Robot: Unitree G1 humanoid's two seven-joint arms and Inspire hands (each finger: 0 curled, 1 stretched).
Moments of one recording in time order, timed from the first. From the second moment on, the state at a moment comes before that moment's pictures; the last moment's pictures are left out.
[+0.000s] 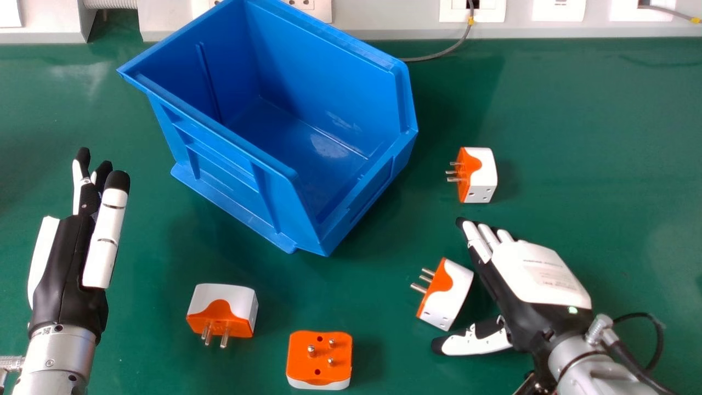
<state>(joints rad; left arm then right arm) 0.13 0.29 0.28 0.17 -0.08 -0.25 -0.13 0.09 -0.38 0.36 -0.05 -0.89 0.22 0.10</state>
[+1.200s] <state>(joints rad) 0.15 0.28 0.28 0.10 -0.08 -0.19 -0.13 0.04 -0.39 0.45 -0.12 -0.99 0.31 0.24</state>
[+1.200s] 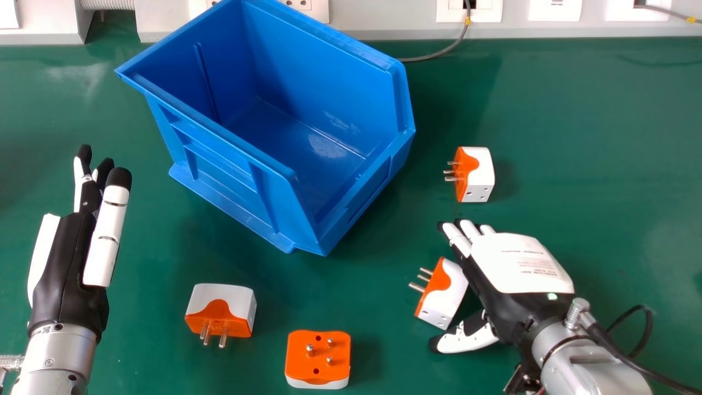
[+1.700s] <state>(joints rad) 0.15 0.27 0.28 0.06 -0.08 -0.16 -0.12 0.00 -0.39 0.45 -0.15 -1.00 0.36 0.39</state>
